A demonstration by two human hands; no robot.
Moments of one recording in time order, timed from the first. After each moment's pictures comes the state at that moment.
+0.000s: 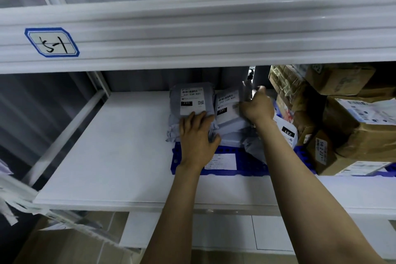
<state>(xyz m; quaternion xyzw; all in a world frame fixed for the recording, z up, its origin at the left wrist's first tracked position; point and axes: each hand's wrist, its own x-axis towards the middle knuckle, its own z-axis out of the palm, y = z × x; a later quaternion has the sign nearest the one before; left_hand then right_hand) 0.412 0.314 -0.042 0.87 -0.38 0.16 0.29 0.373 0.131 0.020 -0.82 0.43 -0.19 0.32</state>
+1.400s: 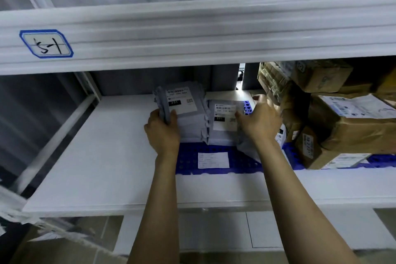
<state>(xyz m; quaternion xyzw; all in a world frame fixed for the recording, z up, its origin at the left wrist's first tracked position) 0.435 0.339 -0.007 0.82 -0.08 0.11 0.56 0.316 0.168 0.022 -0.82 0.45 -0.27 0.20</state>
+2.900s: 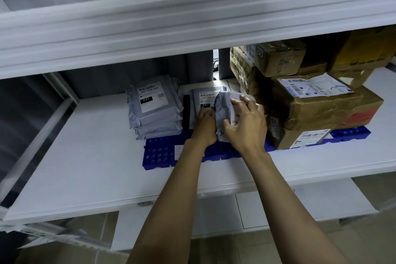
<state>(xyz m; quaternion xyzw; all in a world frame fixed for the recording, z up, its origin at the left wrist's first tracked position) 0.367 0.213 -0.038 0.85 -0.45 -0.13 0.25 0.244 0.169 0.001 -0.85 0.37 -0.31 0.19</state>
